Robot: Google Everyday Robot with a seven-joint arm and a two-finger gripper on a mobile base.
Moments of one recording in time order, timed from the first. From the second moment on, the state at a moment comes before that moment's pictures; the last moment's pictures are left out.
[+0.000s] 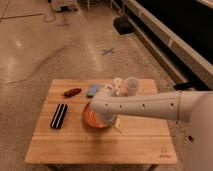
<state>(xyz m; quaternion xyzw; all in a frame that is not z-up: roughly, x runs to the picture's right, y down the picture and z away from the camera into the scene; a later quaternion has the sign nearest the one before) 0.005 0.194 0.779 -0.30 -0.13 -0.52 0.79</state>
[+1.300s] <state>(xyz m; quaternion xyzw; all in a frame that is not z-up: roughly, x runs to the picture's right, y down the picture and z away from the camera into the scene) -0.021 0.205 0.789 -0.31 -0.14 -0.59 0.73</state>
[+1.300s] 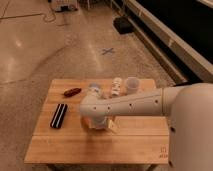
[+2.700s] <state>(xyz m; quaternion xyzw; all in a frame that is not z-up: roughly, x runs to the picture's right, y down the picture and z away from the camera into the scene) -0.121 0.210 0.785 -0.30 -0.15 -0.67 0.66</state>
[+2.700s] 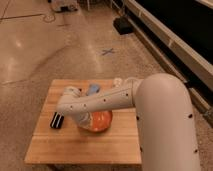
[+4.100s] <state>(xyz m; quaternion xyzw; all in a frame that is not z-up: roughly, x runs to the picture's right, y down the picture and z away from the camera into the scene) -0.027 0.196 0.757 -0.33 -0.10 -0.62 0.70</state>
